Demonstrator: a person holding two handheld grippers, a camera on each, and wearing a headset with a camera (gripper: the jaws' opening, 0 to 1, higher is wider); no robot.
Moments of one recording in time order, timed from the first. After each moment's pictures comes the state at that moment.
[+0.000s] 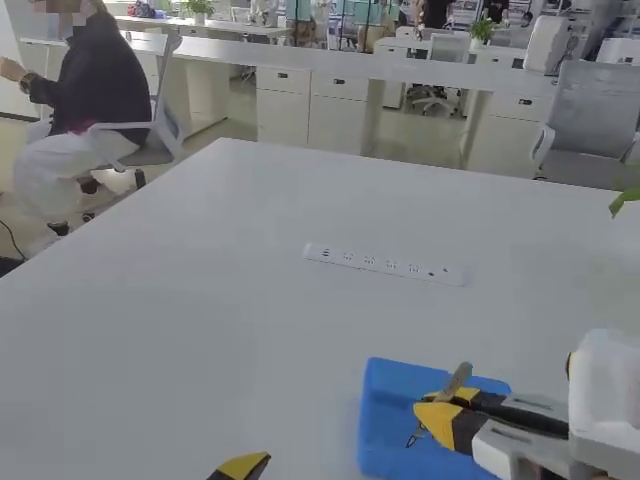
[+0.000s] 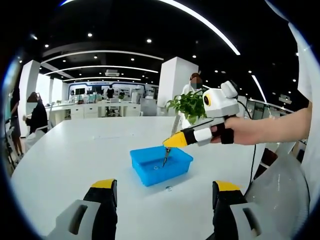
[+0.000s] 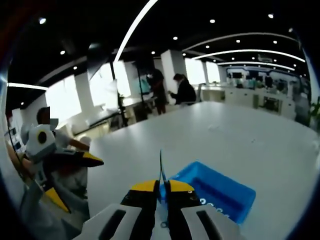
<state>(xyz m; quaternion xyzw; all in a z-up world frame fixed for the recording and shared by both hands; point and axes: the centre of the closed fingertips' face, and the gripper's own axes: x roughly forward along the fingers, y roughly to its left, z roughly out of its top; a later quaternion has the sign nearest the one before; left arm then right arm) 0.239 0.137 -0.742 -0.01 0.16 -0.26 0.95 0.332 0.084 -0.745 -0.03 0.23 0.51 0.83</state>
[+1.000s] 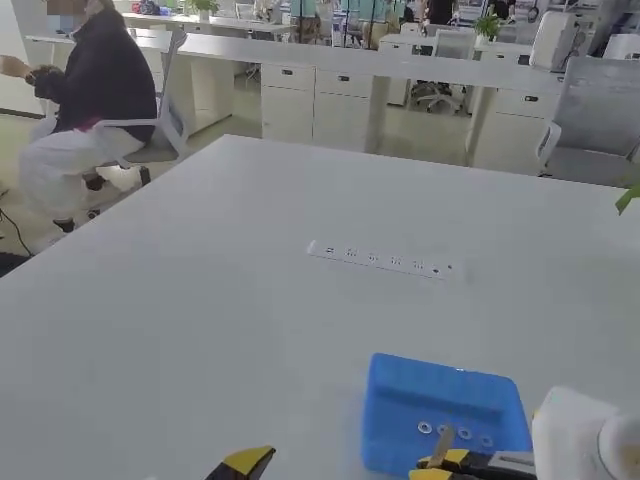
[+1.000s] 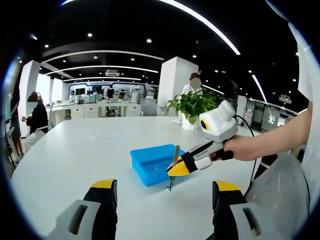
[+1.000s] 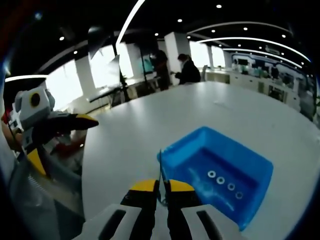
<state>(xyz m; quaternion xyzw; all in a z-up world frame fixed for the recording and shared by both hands) 0.238 0.137 -0.742 -0.01 0.16 -0.26 0.95 0.317 0.081 -0.807 -0.08 0.29 0.52 0.80</state>
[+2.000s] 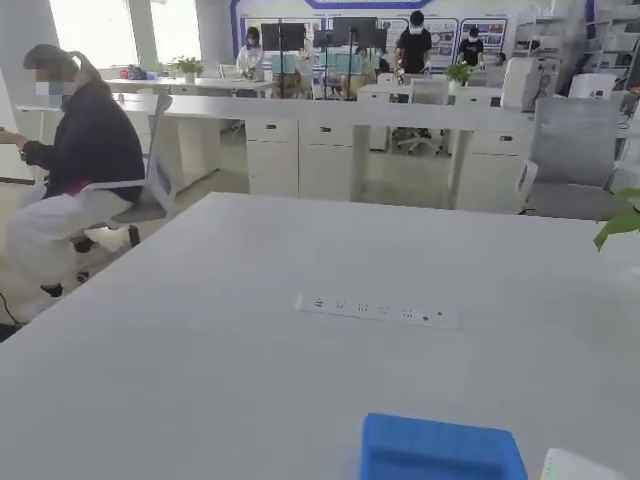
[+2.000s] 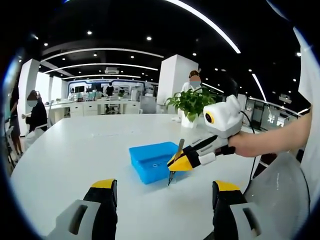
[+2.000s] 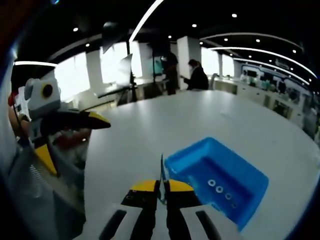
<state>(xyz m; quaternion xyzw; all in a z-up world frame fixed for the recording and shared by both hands) 0.237 0.133 -0.745 -0.01 0.17 -0.27 0.95 0.311 0.082 -0.783 -0.10 0.24 0.54 0.80</state>
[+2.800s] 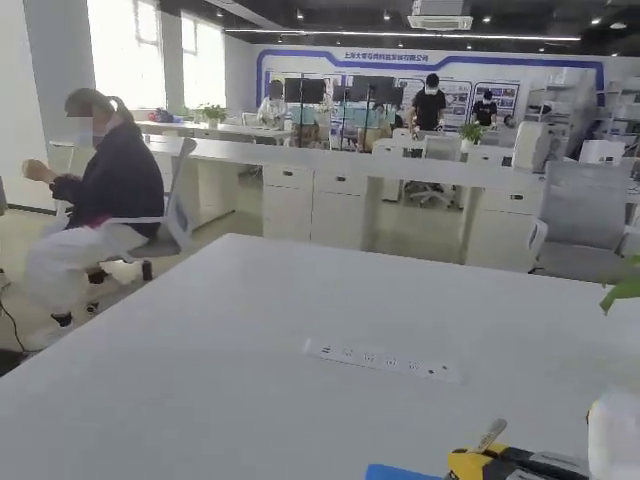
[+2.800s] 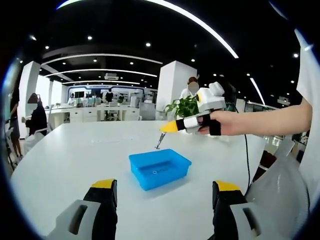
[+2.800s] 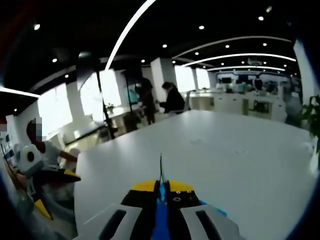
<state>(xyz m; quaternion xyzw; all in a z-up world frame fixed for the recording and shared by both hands) 0.237 0.133 -0.735 -0.02 0.14 -0.27 0.95 0.408 0.061 -0.717 0.00 0.20 0.47 0.86</state>
